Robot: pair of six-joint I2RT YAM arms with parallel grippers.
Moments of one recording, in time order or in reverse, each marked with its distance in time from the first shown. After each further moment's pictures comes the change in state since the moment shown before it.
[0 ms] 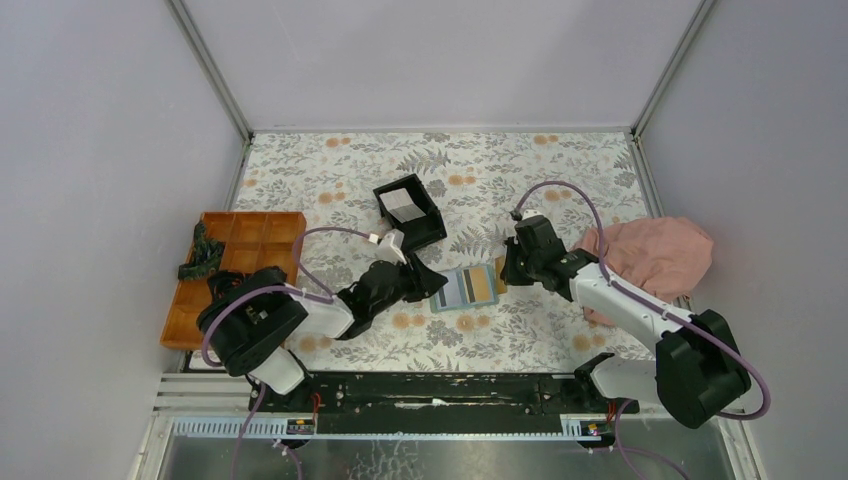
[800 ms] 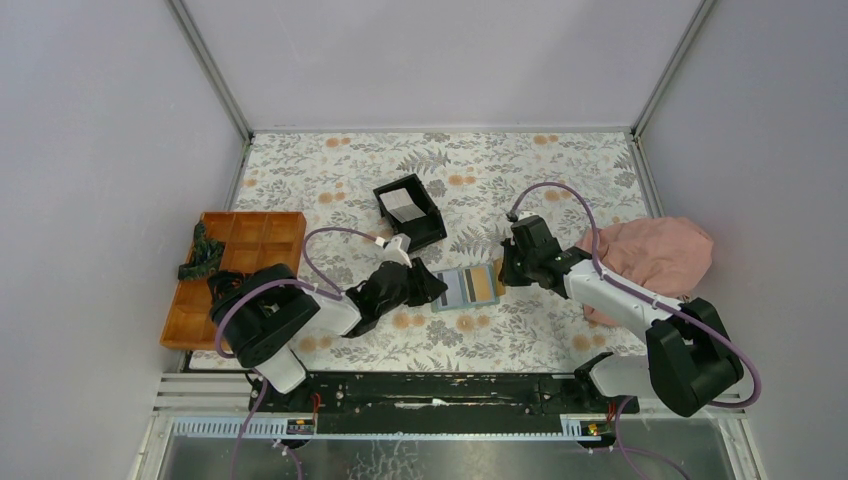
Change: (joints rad) left arm -0.018 0.078 0.044 -0.094 -0.017 0.021; right arm 0.000 0.067 0.001 0.025 0.001 -0.016
